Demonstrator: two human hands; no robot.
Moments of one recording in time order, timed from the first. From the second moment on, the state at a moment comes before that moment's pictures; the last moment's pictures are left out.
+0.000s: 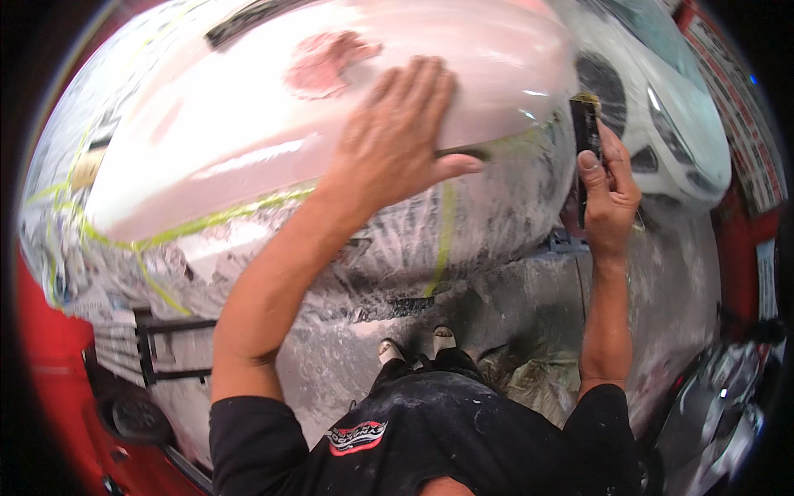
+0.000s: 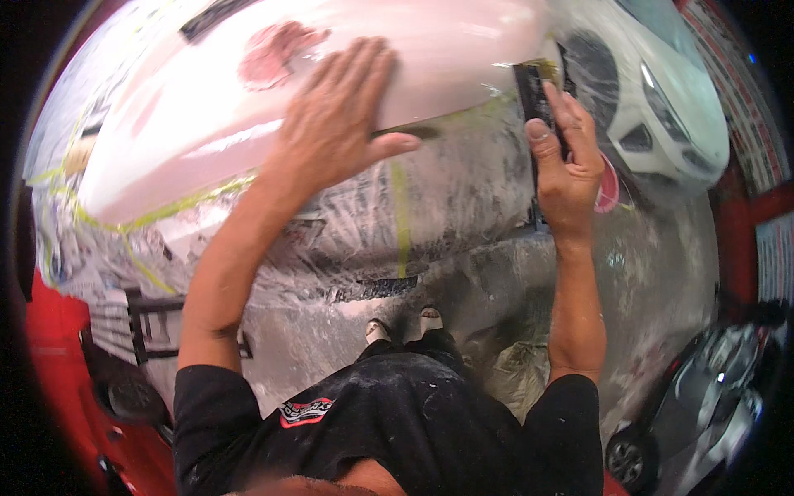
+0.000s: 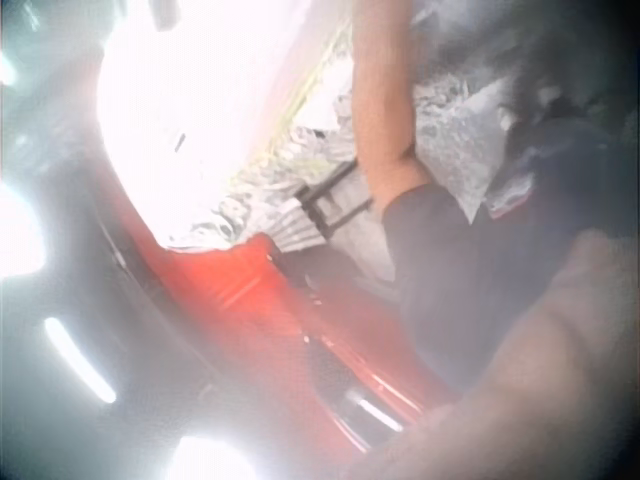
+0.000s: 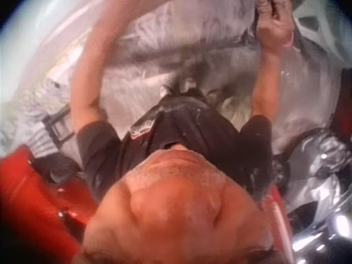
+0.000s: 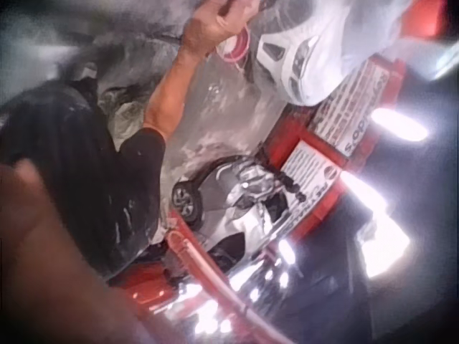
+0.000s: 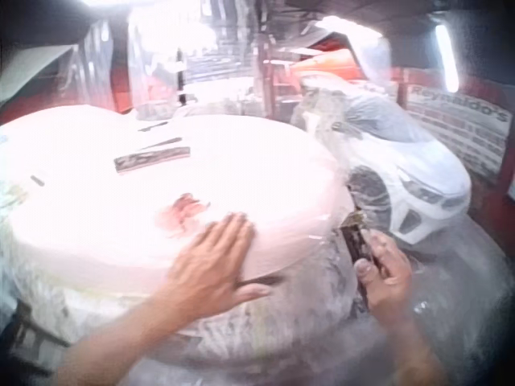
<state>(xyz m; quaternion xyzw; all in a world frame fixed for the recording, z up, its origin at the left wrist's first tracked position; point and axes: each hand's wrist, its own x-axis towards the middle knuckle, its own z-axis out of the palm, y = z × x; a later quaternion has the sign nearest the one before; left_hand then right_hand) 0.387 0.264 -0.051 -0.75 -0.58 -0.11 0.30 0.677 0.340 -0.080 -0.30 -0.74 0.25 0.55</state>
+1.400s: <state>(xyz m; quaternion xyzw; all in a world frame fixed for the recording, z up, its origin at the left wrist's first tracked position) -0.009 -0.024 0.005 -0.47 -0.76 -0.08 0.44 0.537 0.296 -0.037 0.04 -0.94 -0.10 0.32</state>
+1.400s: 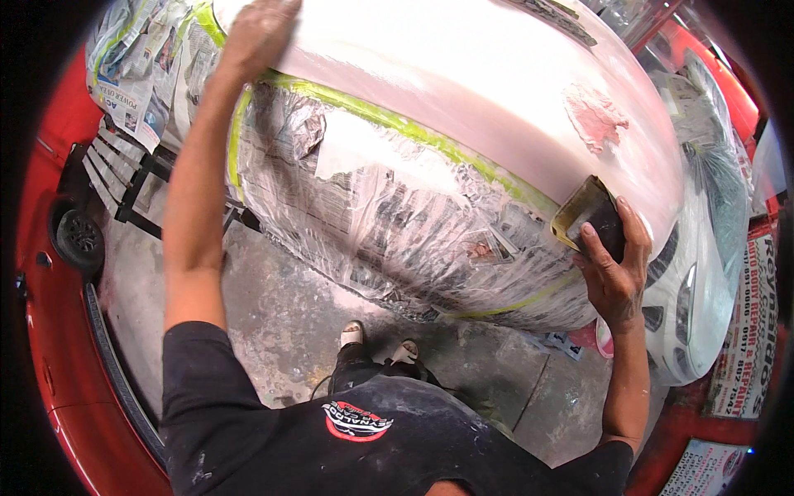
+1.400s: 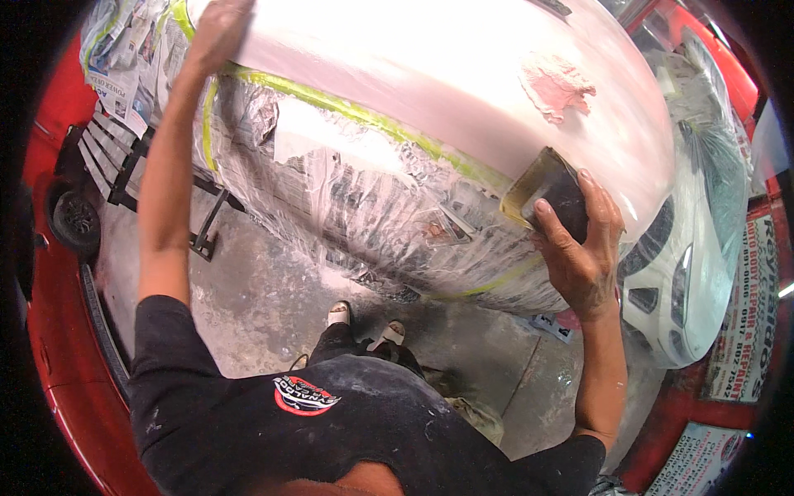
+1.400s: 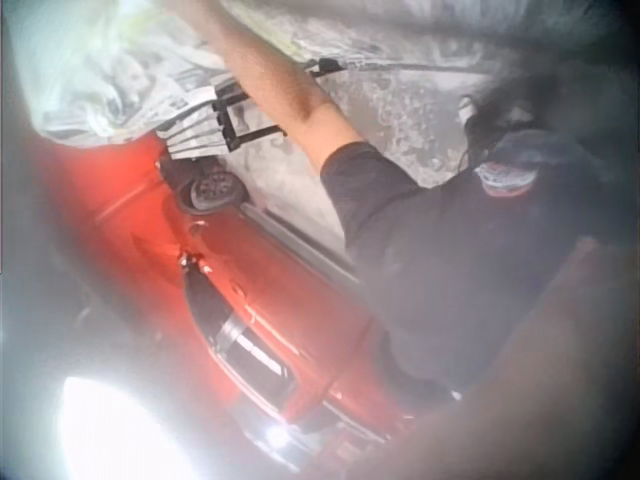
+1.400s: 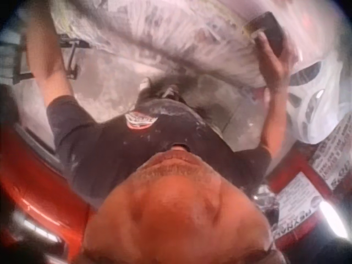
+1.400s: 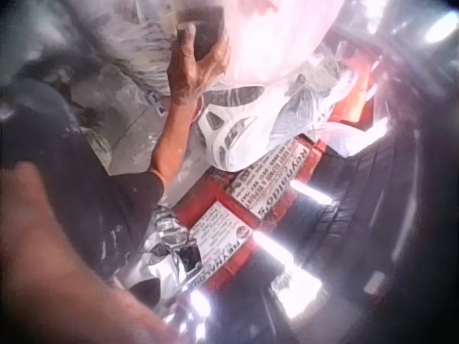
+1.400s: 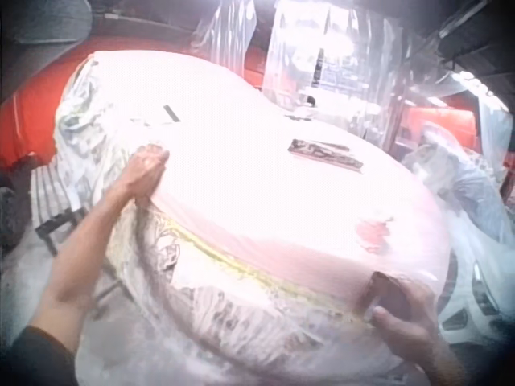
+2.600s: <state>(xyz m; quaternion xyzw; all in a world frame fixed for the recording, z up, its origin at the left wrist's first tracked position) -0.114 -0.022 -0.021 -0.49 -0.69 -0.04 0.52 0.299 0.205 -0.014 0.22 -0.88 -0.15 0.40</state>
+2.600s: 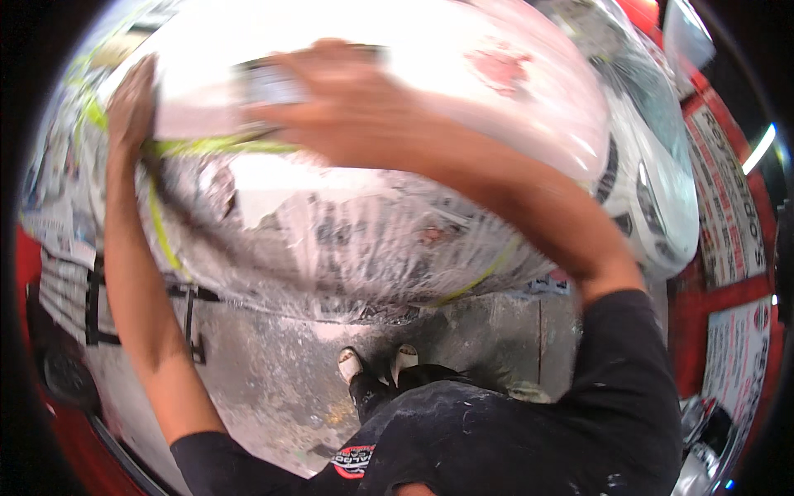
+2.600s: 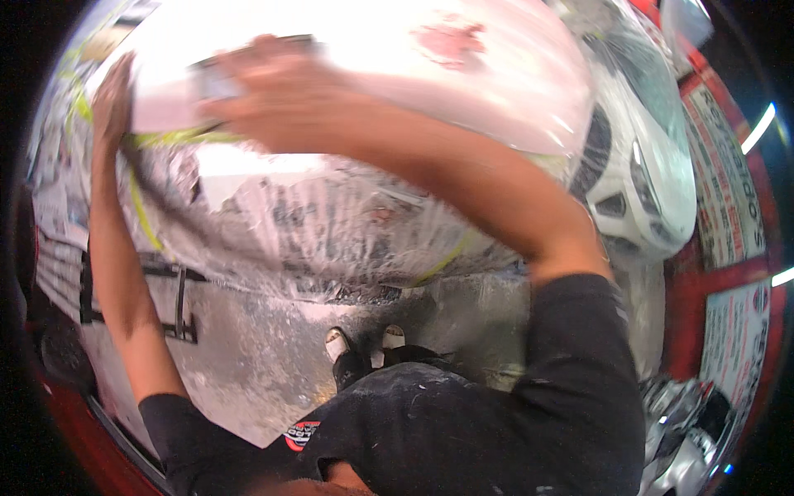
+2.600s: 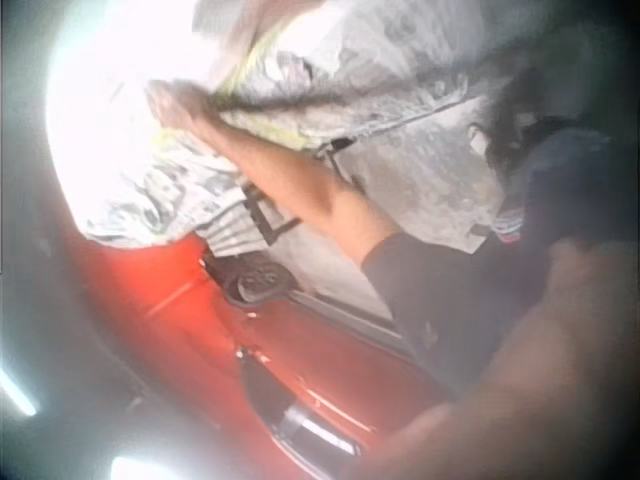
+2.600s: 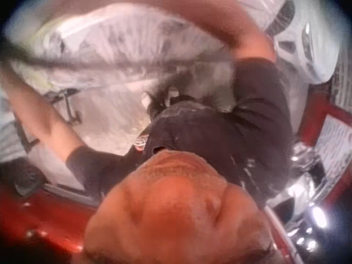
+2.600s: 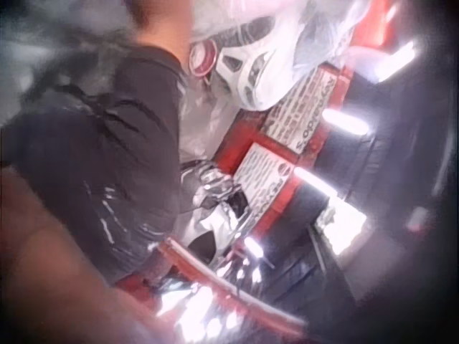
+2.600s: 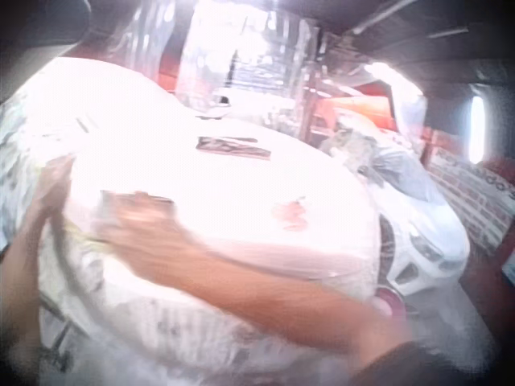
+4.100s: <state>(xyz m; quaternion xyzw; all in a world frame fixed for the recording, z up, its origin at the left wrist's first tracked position) -0.042 0.003 -0.010 -0.42 -0.79 -0.34 0.30 0.520 0.368 -0.003 0.07 -0.96 -0.02 0.28</state>
